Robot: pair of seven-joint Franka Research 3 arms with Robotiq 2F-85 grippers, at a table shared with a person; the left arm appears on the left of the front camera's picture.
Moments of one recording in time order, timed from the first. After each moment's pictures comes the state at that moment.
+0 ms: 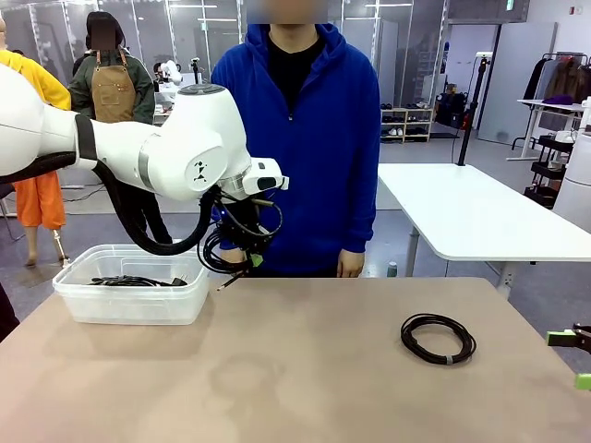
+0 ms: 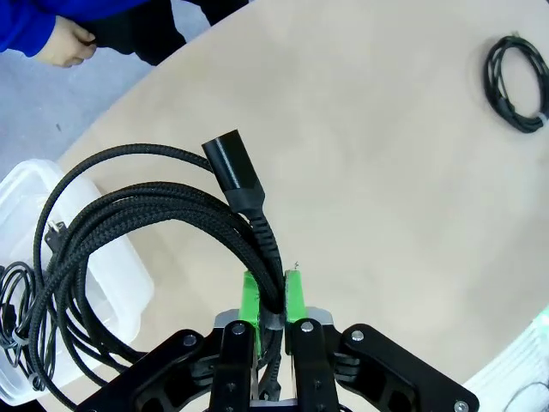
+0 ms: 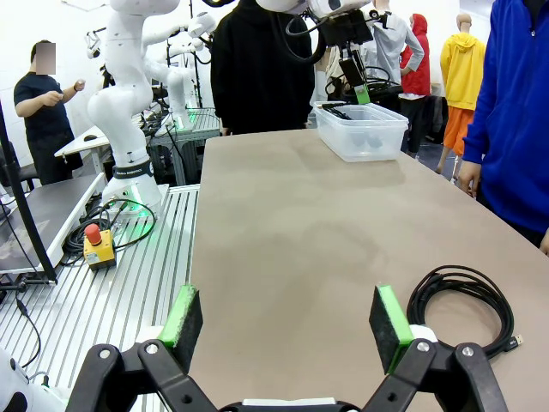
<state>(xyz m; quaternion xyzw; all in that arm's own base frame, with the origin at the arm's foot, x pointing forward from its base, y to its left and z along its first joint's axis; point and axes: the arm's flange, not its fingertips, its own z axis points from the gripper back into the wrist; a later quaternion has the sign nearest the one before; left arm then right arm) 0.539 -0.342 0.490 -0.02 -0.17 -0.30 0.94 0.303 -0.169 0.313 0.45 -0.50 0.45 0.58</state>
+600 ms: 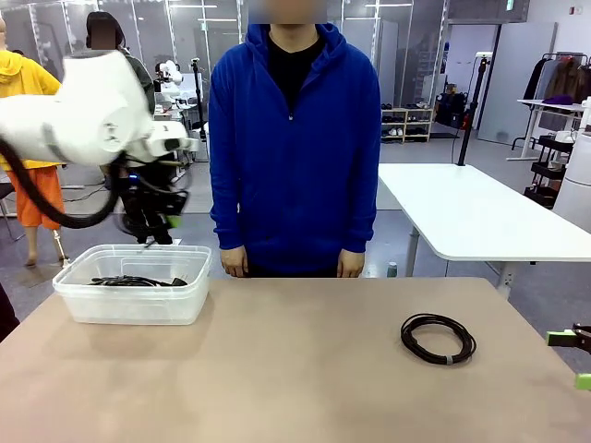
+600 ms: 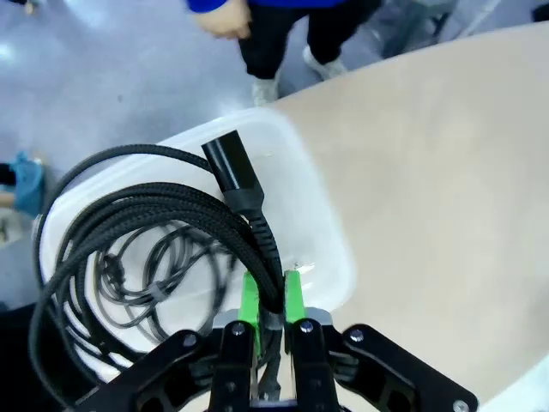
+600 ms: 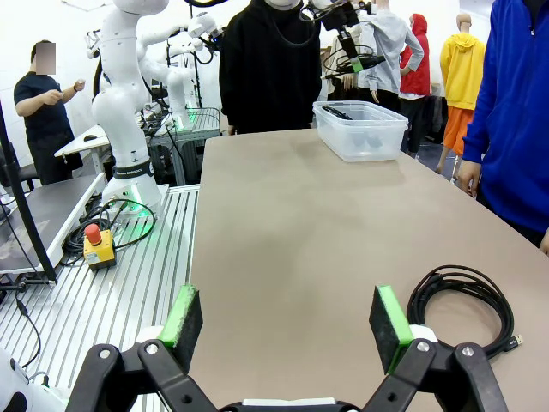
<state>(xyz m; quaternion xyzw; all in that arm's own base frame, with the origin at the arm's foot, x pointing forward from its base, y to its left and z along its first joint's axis) 0.597 -0.137 0.540 -0.01 -0.21 -0.20 0.96 0.303 -0.169 0.313 0.45 -0.50 0.45 0.58</state>
